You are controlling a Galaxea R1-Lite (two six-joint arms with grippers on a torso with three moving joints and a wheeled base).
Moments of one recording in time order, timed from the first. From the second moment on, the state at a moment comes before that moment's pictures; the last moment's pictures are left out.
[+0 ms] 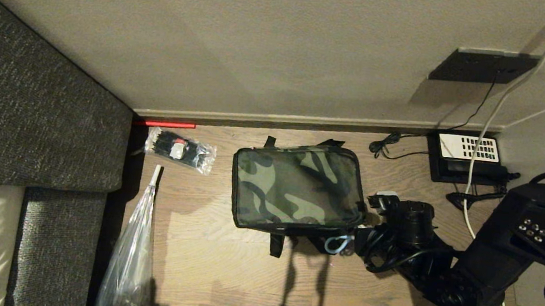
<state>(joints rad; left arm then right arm) 0.01 0.00 0.00 -0.01 0.00 -0.01 0.42 2.18 -0.68 -1.03 -0.22 0.08</state>
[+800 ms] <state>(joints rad) 0.01 0.00 0.00 -0.01 0.00 -0.01 0.37 2.20 -0.67 -1.00 -0.21 0.00</state>
